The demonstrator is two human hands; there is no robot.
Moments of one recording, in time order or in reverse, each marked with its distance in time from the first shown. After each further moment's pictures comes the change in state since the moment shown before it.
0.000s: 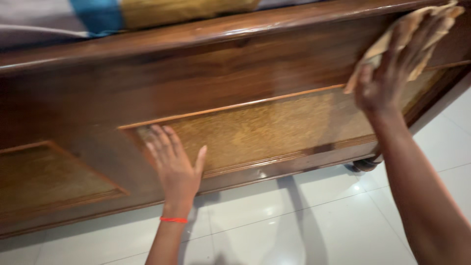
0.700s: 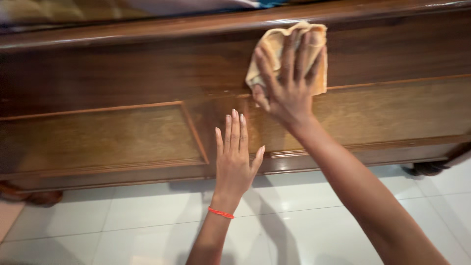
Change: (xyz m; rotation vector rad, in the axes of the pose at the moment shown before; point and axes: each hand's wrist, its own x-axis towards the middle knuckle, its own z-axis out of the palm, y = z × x) left_hand -0.034 -0.103 -0.093 -0.222 0.013 0.134; right_hand 0.037 -0.481 -0.016 0.009 -0.132 -0.277
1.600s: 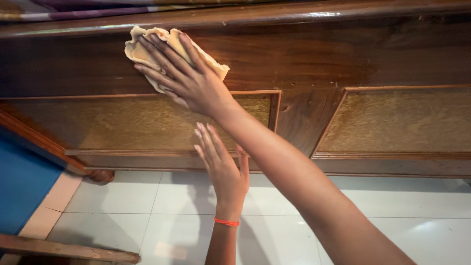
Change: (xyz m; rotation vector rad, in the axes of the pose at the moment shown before) left_hand -0.066 -0.148 -0.119 -0.023 0.198 -0.385; right_hand 0.152 -0.351 -0.022 0.301 0.057 -0.465
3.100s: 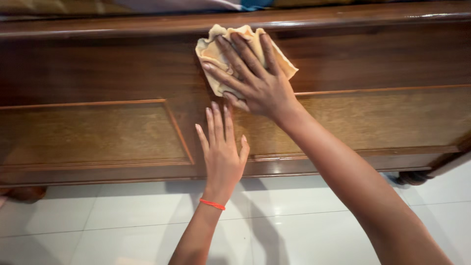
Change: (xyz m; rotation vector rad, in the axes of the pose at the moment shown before) left_hand -0.010 0.179 0.141 0.167 -0.125 0.262; right_hand -0.252 0.251 -0.121 -0.150 -0.019 -0.005
